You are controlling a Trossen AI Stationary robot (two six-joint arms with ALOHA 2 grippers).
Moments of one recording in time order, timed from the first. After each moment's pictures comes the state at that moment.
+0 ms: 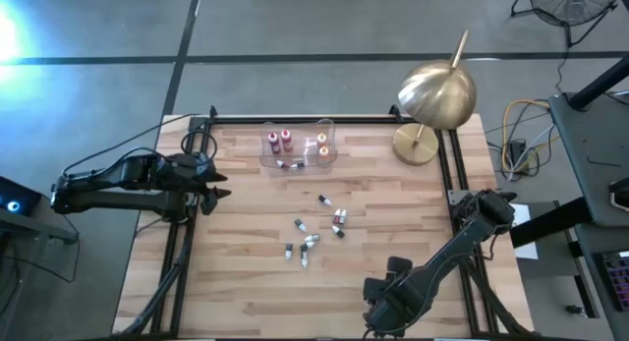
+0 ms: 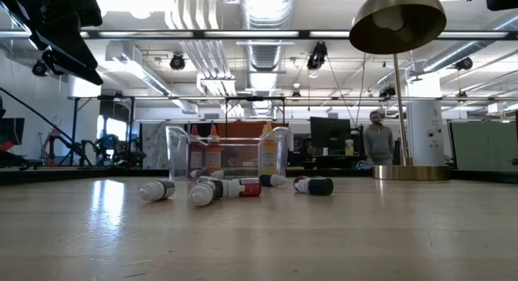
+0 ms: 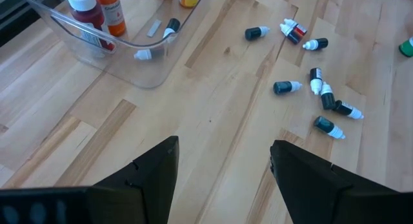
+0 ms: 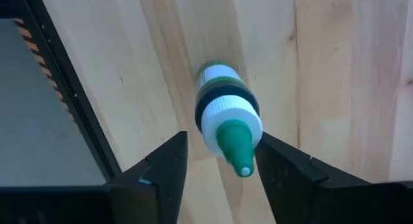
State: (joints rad) left arm 0.10 0.54 0.68 -0.95 -0.13 -0.38; right arm 0.73 1.98 1.64 -1.22 -0.03 1.01
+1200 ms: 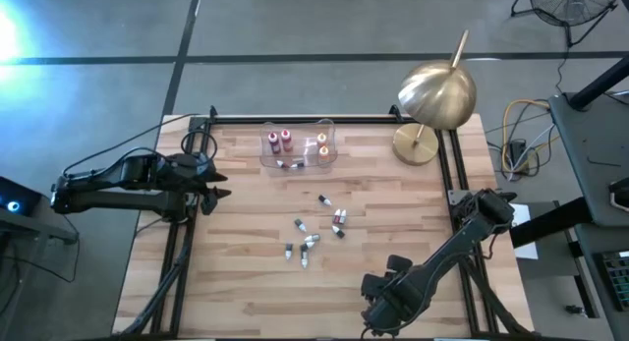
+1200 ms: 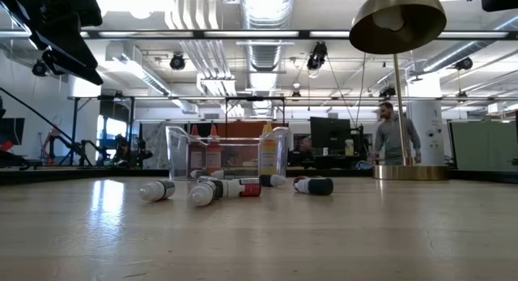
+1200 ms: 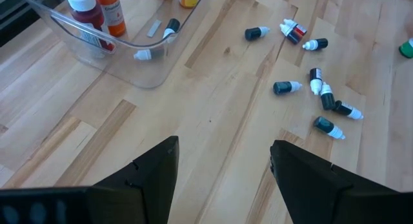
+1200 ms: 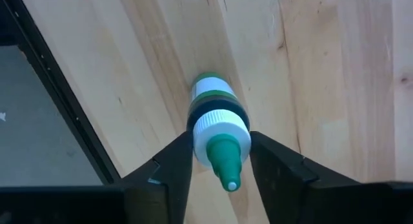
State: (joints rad) left arm 0.10 0.54 0.68 -0.95 -0.13 -0.38; right arm 0.72 1.98 1.64 -1.21 0.01 1.07
